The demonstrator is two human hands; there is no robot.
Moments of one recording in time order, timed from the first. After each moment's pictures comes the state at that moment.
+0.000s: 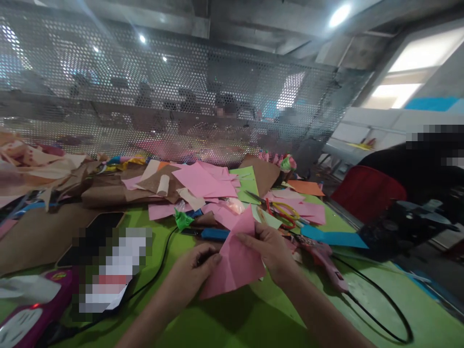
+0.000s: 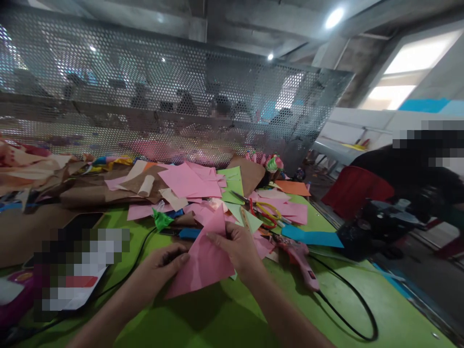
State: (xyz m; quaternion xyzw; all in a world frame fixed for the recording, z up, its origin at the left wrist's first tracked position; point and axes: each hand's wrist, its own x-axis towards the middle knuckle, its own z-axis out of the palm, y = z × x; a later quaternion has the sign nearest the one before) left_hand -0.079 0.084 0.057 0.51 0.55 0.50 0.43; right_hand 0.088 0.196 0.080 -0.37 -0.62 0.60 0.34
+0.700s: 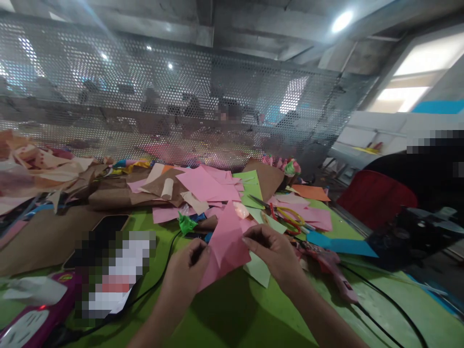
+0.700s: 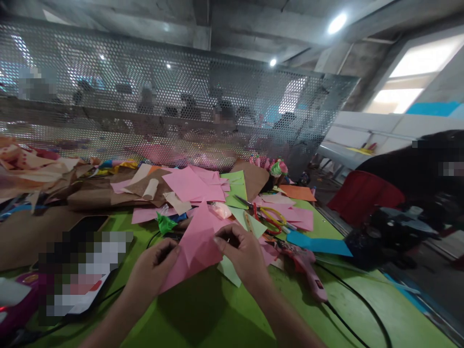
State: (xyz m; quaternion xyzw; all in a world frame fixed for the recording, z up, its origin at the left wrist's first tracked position) left_hand -0.084 0.089 0.048 0.46 0.67 0.51 0.28; right_hand 0.092 0.200 0.081 -0.36 -0.74 0.44 0.36
